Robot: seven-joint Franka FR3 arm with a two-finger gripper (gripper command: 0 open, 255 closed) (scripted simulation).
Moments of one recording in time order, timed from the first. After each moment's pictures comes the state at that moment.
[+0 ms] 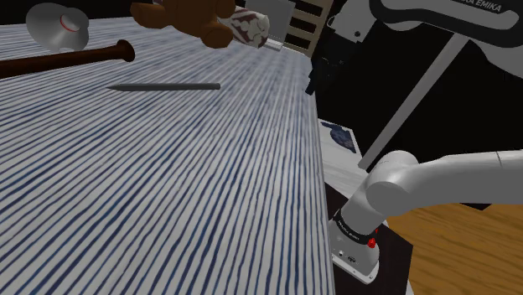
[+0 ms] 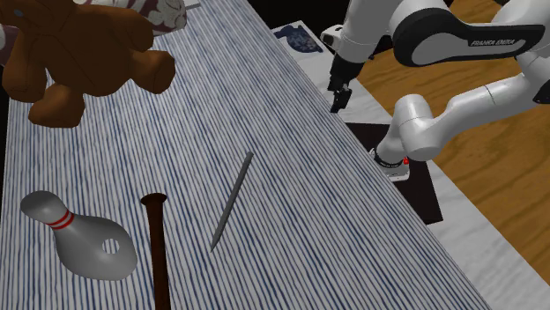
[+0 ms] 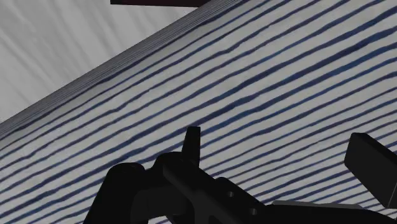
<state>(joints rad) 0.00 -0.82 -0.05 -2.38 0.02 1.64 -0.06</state>
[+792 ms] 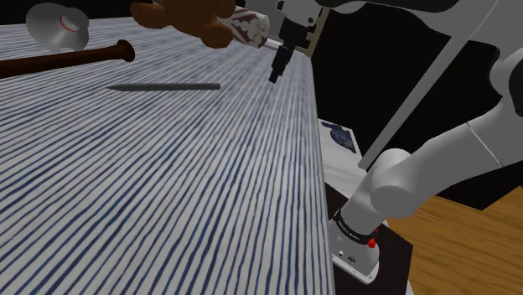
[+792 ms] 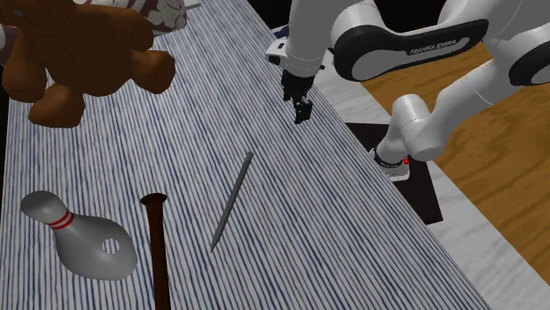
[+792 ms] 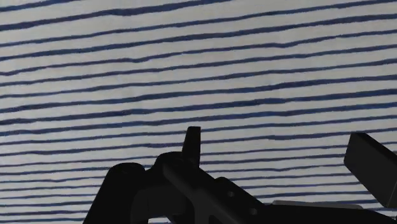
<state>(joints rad) 0.13 -0.42 -0.06 -2.11 0.01 1.76 -0.32</state>
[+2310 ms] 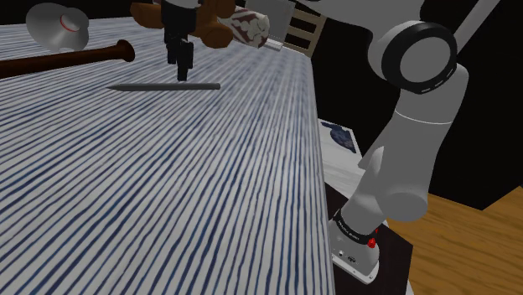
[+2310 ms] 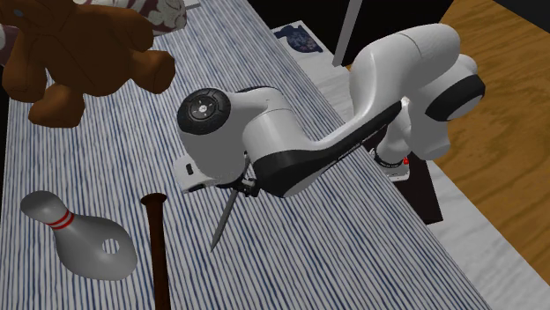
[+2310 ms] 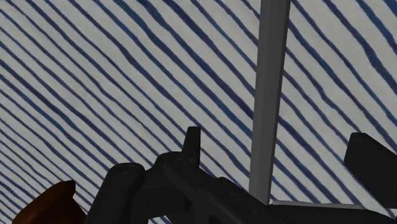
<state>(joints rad) 0.36 0.29 0.12 -1.36 -0.09 1.70 -0.80</state>
